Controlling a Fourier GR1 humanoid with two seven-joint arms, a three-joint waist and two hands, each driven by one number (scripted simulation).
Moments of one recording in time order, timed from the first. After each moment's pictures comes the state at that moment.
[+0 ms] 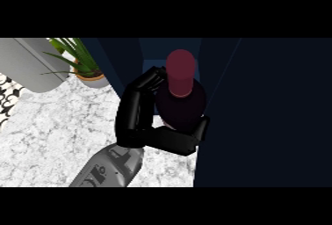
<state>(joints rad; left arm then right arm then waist) -0.49 0.00 -0.47 -1.66 0.14 0.58 0.09 -0.04 -0.05 0.06 -2.49 -0.09 0.14 0.62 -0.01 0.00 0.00</state>
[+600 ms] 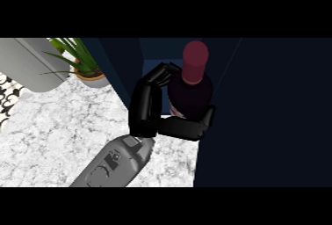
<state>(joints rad) -0.56 0.00 -0.49 -1.52 0.20 0.66 0.00 -0.08 -0.05 0.06 -2.49 -0.09 0.13 0.66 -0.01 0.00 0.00</state>
